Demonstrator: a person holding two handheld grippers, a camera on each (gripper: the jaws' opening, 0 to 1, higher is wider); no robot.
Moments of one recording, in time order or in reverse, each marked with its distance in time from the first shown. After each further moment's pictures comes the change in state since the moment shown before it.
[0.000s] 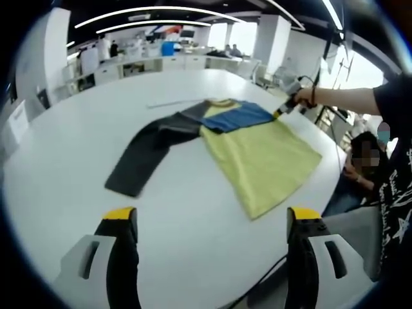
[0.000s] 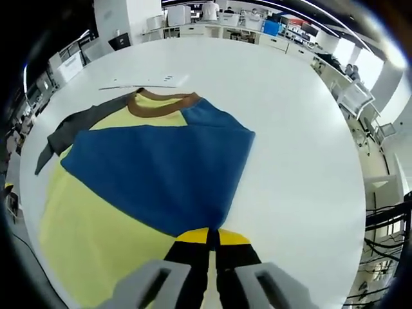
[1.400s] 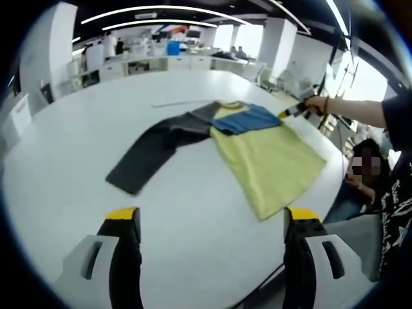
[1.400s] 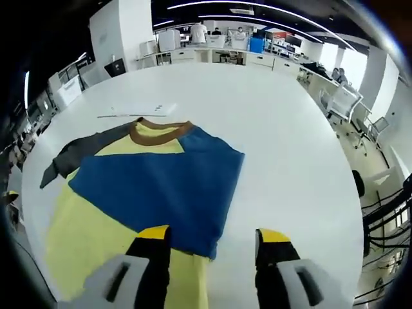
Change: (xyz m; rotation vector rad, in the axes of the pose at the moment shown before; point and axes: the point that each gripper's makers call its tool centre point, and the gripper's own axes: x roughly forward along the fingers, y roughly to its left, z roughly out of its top) left arm 0.004 0.007 0.006 -0.036 -0.008 0.014; right arm -0.024 -0.008 0.020 0.052 -0.214 0.034
